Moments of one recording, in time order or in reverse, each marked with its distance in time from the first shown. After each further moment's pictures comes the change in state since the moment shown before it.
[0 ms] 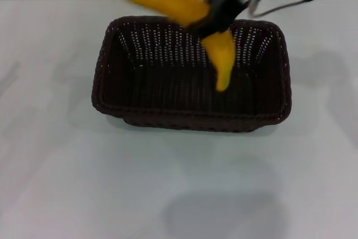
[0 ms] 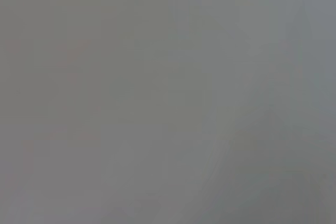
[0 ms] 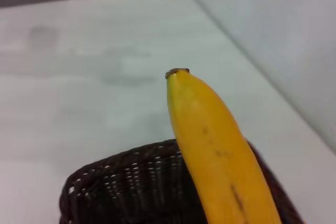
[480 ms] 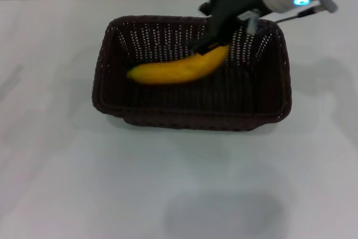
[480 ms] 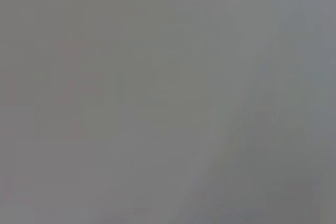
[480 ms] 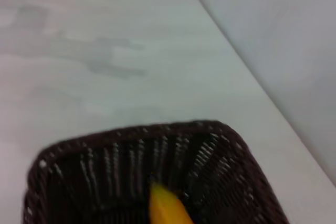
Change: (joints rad) left arm 0.012 -0.026 -0.001 -0.004 -0.013 -0.003 0.015; right arm -0.078 0.001 -0.125 0.082 0.022 -0.218 -0.178
